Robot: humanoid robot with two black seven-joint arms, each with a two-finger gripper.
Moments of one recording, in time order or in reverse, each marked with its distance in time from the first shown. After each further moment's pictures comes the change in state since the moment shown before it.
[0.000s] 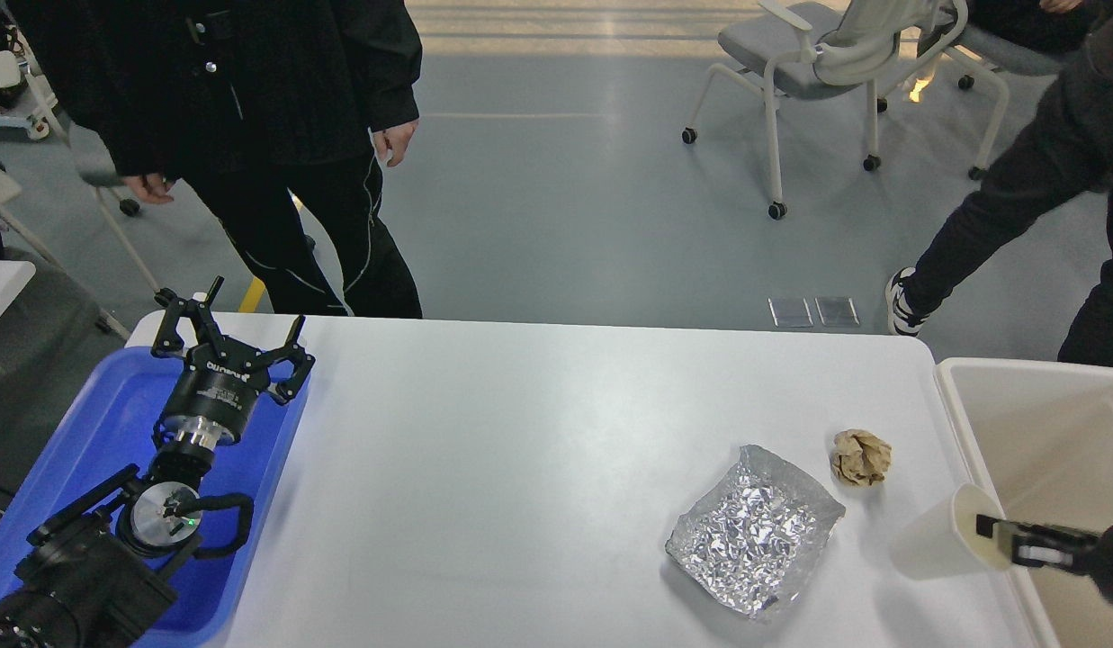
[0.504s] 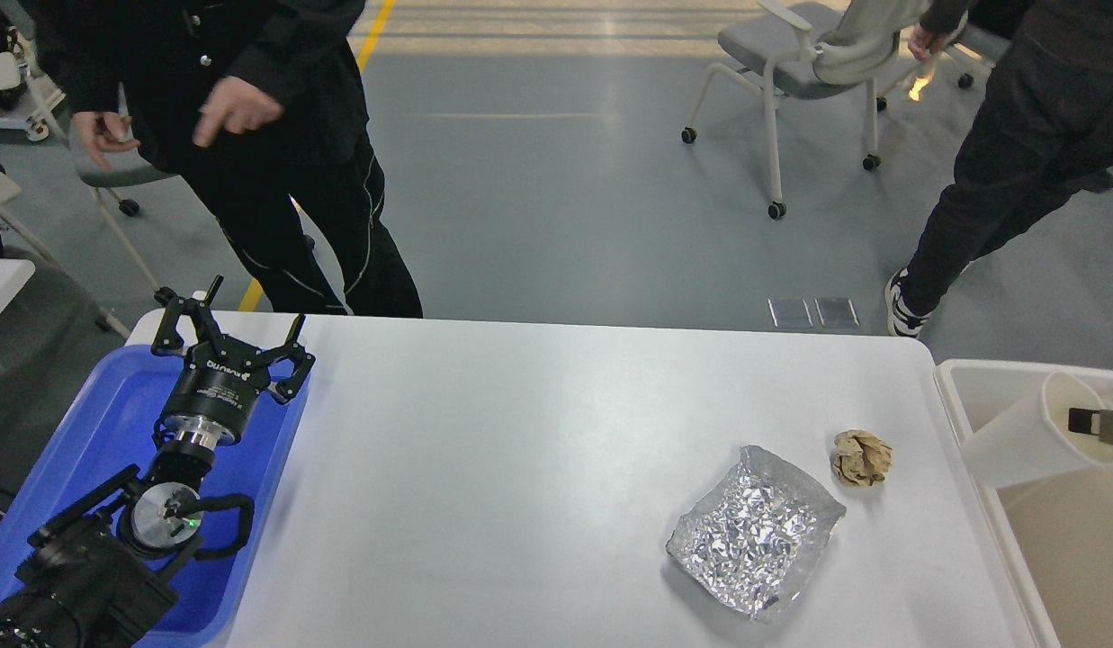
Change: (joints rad) left arm 0.000 0.000 0.000 0.000 -0.001 0.000 0.000; right arm 0.345 -0.271 0.017 0.123 0.112 0.345 0.005
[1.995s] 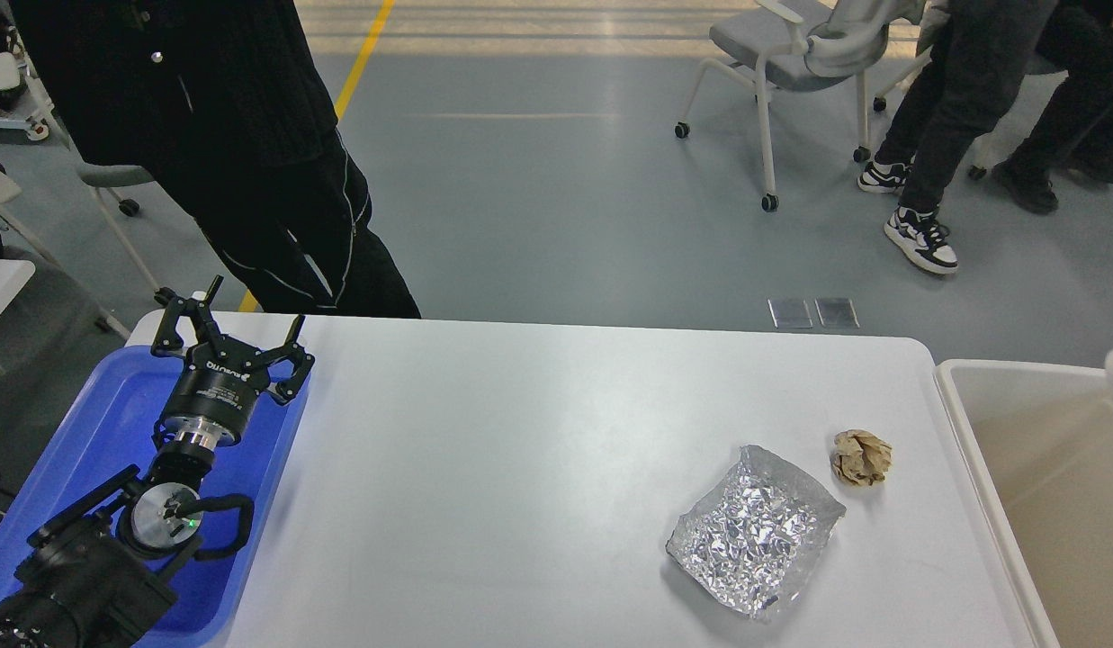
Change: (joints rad) left arm 0.001 0.000 -0.001 0.001 0.000 0.000 0.000; right arm 0.267 -0.043 -0.451 -0.278 0.666 -0.107 0.026
